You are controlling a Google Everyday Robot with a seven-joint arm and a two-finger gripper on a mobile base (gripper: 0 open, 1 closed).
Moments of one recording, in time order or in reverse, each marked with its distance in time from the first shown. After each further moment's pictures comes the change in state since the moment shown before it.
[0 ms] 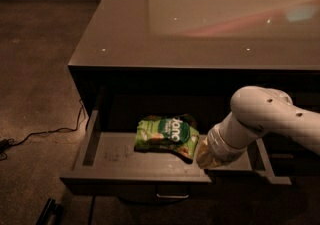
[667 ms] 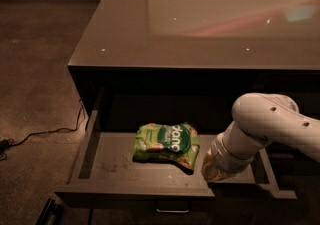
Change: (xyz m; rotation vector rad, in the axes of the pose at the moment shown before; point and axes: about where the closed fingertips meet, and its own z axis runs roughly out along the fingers) arm -0.006 0.039 -0.007 -0.061 0.044 0.038
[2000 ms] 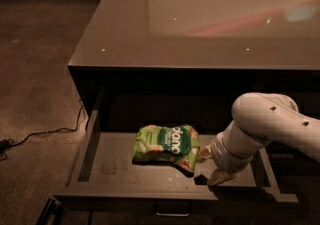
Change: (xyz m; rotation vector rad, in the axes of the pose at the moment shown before) arm 0.000 0.000 0.000 0.000 0.000 0.000
